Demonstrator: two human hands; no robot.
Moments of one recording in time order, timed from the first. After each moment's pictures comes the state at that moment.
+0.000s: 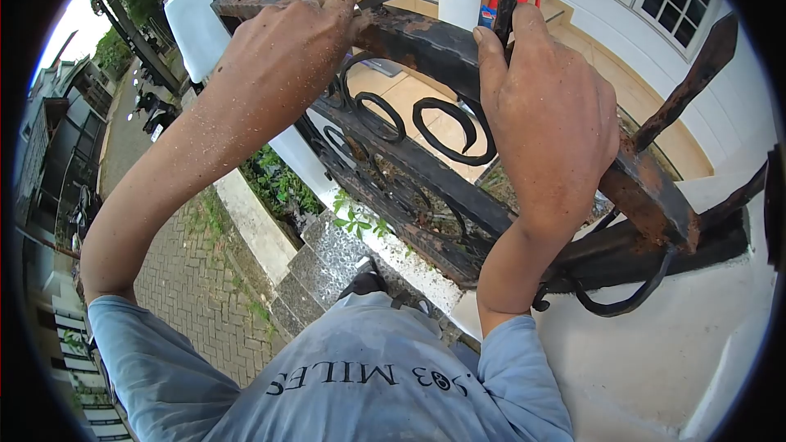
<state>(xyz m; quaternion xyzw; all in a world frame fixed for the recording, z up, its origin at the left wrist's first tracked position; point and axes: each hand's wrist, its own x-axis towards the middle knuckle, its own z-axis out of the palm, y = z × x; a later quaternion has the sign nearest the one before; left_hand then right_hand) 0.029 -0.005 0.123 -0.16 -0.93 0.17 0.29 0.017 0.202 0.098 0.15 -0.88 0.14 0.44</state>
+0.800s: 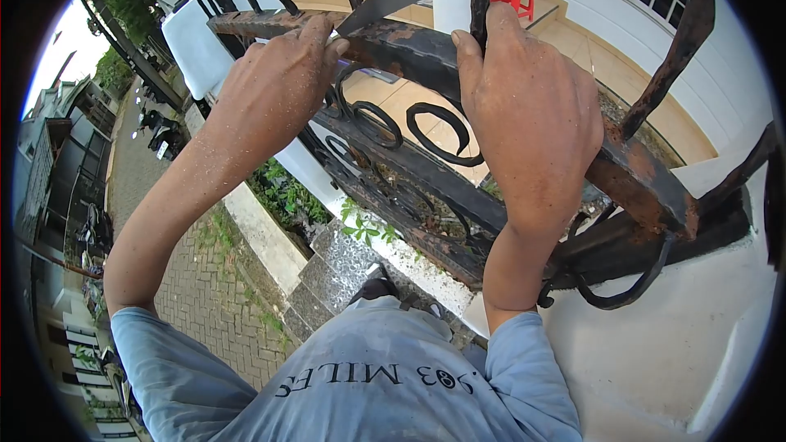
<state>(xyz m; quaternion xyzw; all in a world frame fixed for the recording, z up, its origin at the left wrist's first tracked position) 0.030 -0.008 0.116 -0.11 -0.95 0.10 0.28 0.016 0.203 0.096 0.16 -0.88 0.15 0.43</state>
